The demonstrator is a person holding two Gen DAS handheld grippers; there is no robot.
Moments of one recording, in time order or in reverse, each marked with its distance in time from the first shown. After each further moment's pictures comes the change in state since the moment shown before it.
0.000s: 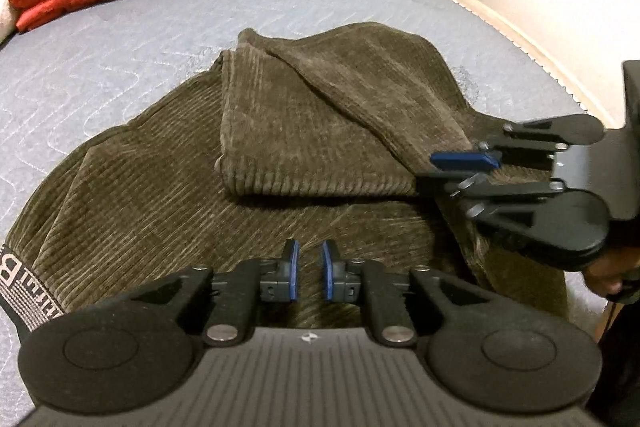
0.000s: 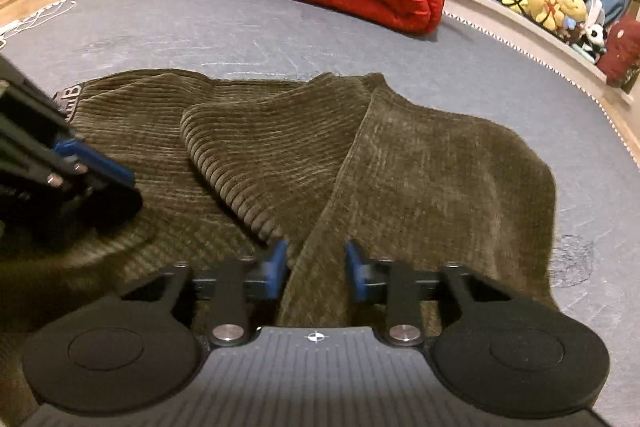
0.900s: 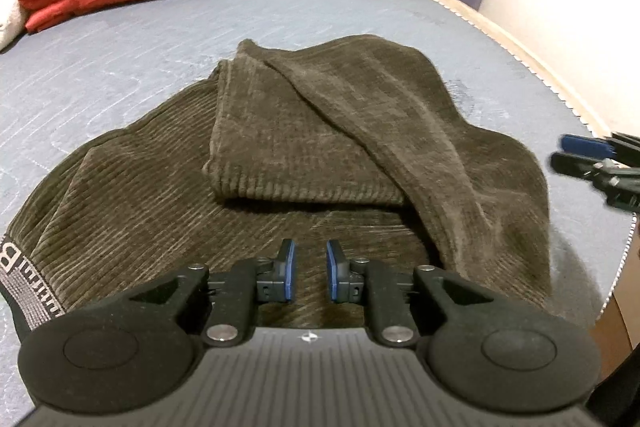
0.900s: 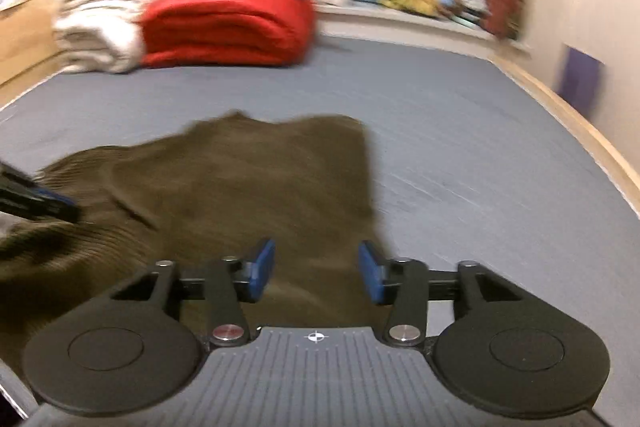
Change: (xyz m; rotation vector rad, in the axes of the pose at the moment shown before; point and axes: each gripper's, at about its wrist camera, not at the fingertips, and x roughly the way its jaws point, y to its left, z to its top) left arm -0.010 -0.017 -0.003 -0.032 -0.029 0.025; right arm -0.111 -0.094 -0.065 0.262 -0.137 -0.110
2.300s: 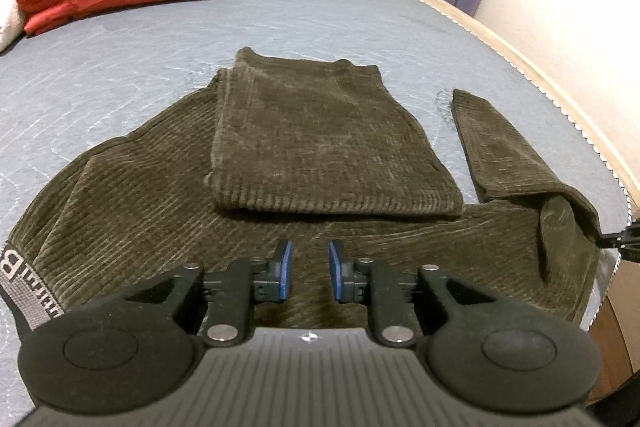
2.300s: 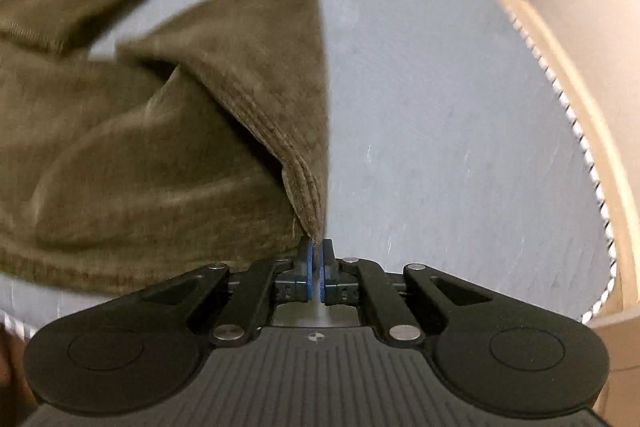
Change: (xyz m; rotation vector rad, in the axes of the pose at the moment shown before) left arm -0.008 0.000 0.004 0.005 -0.016 -0.030; right arm -0.039 -0.127 -0.103 0.014 0.503 -0.269
